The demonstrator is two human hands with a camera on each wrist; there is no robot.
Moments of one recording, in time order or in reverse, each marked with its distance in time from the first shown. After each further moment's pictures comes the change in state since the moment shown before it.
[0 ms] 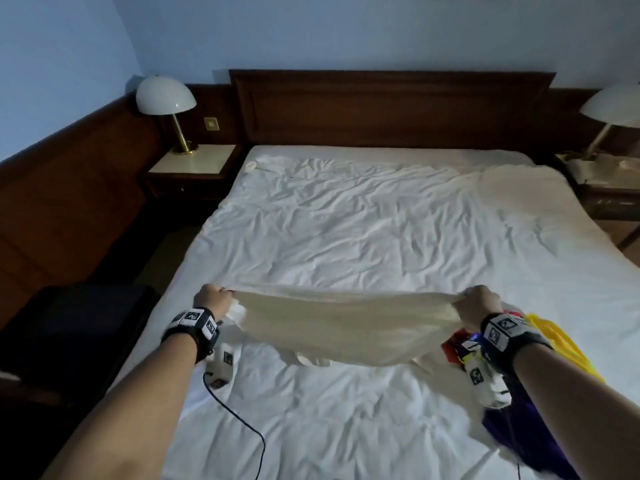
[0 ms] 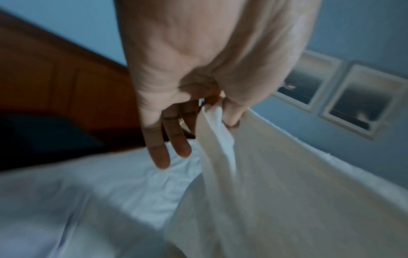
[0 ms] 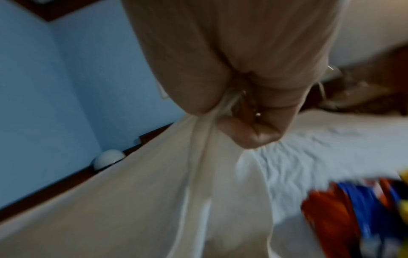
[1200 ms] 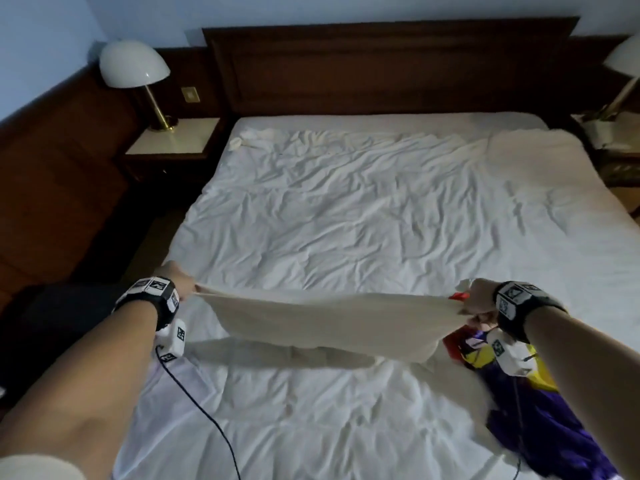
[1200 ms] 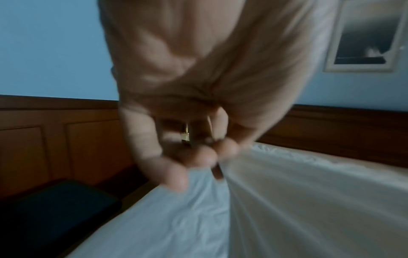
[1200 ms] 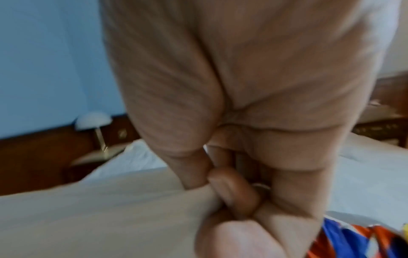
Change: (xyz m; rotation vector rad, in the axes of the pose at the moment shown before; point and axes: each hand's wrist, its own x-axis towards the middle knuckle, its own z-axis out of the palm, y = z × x) left_hand 0.098 0.038 -0.027 0.488 -0.019 -0.065; right_hand 0.097 0.003 -0.004 0.168 -0.407 0.207
